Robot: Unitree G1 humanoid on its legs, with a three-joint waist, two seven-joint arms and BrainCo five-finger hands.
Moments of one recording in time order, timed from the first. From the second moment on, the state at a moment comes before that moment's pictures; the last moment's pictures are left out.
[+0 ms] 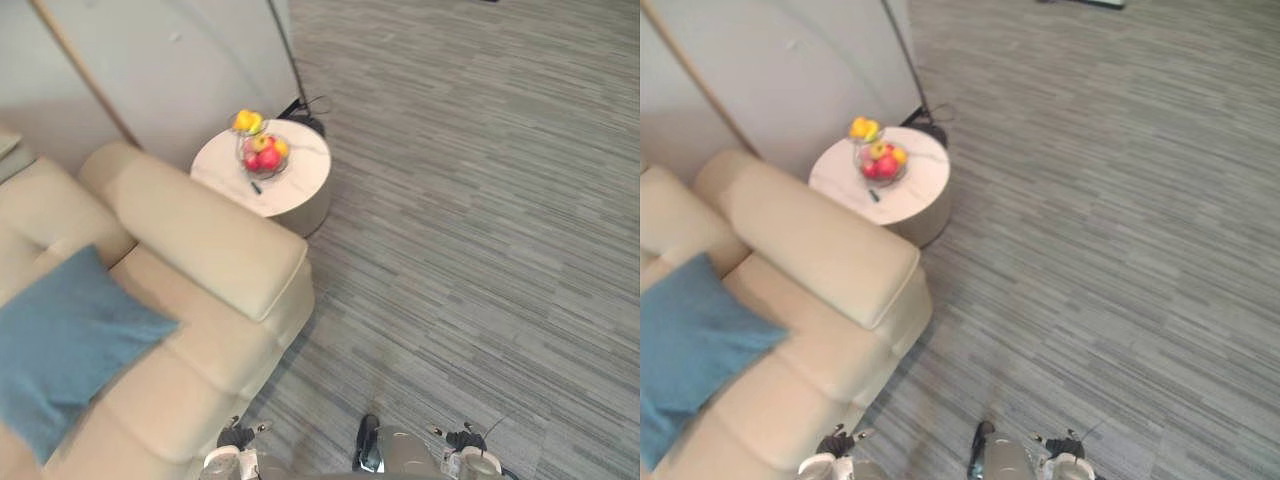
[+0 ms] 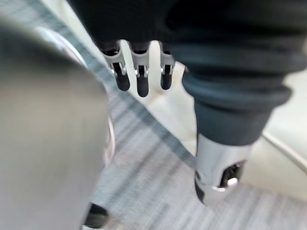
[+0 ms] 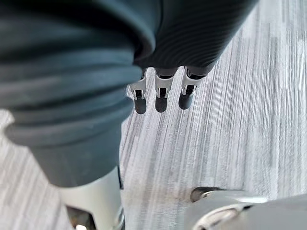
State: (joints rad) left arm 0.03 0.00 0.26 1.02 0.03 -0.06 0.09; right arm 0.02 -0.04 -0.36 1.00 -0.06 0.02 -0.17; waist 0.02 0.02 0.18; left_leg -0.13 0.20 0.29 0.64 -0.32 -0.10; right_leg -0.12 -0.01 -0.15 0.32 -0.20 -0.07
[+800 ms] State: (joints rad) left arm -0.02 0.02 0.12 1.11 0.04 -0.04 0.08; right arm 0.00 -0.07 -0.32 1.08 -0.06 0.01 -0.17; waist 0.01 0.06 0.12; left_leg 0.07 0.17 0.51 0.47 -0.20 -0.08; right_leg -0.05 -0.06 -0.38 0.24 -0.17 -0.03
